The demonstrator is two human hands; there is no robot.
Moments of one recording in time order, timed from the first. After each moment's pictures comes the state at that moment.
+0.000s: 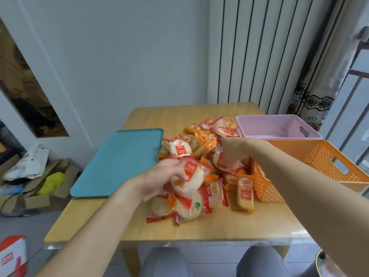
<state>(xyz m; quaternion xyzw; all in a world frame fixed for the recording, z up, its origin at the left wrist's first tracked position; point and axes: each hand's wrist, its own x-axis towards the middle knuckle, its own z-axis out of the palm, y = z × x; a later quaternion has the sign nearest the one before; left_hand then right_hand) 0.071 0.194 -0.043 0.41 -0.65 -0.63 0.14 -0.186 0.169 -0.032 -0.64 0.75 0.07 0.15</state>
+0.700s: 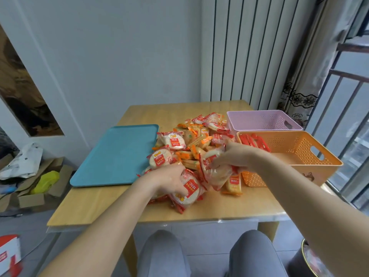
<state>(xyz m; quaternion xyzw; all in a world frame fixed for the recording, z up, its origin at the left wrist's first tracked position) 0.049 0.209 -0.066 0.44 -0.87 -0.20 -0.09 -0.174 0.255 -0.041 -0.50 0.75 -0.18 0.39</state>
